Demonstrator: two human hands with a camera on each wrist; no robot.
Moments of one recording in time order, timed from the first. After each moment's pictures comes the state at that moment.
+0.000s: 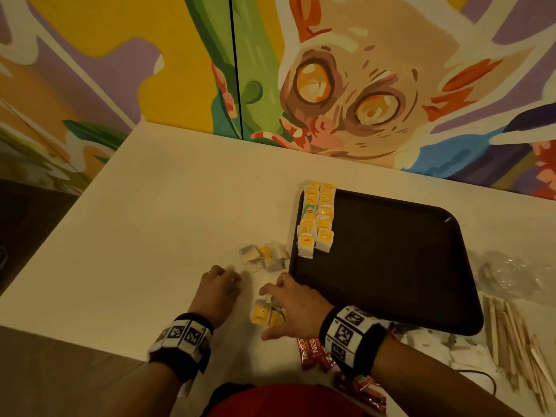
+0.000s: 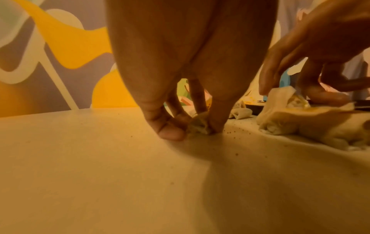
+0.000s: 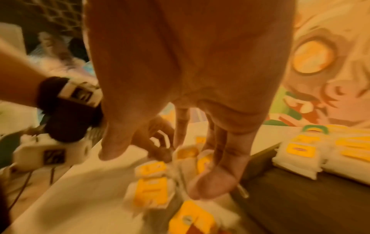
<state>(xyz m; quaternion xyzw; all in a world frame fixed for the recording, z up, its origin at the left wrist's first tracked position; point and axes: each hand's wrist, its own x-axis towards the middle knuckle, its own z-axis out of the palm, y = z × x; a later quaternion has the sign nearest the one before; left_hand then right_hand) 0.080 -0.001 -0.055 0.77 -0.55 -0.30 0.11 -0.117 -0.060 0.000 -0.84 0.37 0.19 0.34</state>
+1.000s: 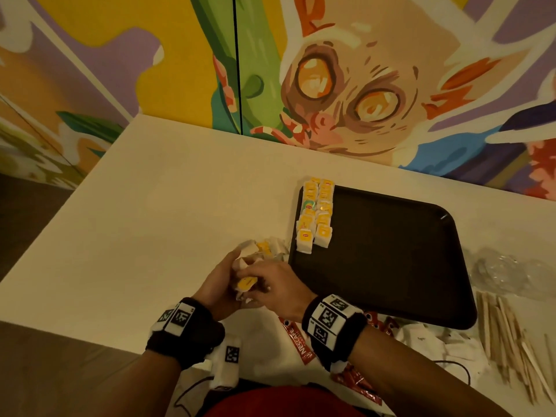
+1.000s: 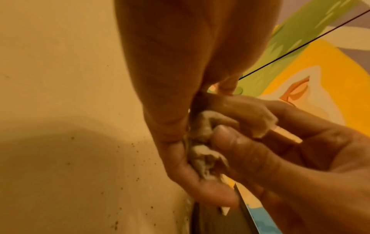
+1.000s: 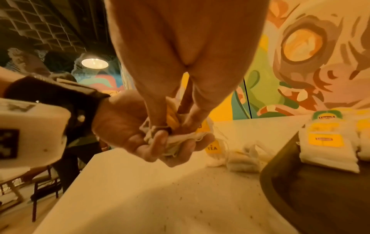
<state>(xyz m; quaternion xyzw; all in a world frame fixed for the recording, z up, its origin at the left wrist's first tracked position) 0.057 -0.016 -0.004 0.53 -0.08 -0.74 0.42 -0.084 -0.057 -0.004 -0.81 0.34 -0.09 0.46</state>
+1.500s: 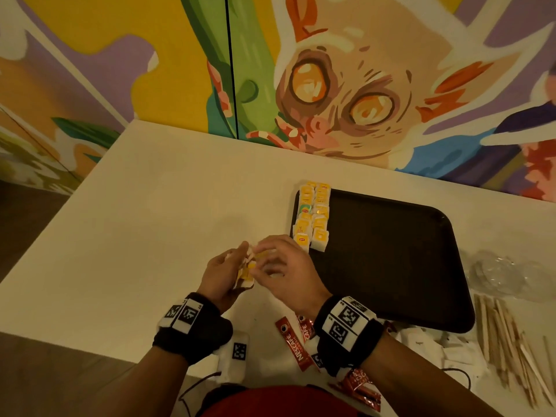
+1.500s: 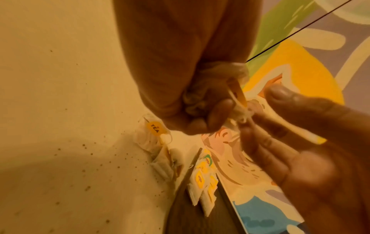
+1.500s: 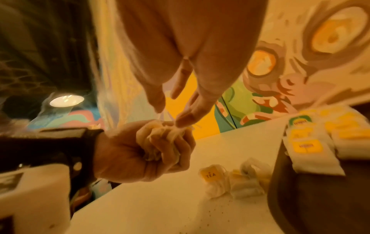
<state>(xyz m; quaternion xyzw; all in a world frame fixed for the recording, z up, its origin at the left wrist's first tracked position) 0.047 -0.035 0.003 0.60 -0.11 -0.61 0.51 -0.097 -0.069 0.025 -0.67 0.39 -0.29 0.57</state>
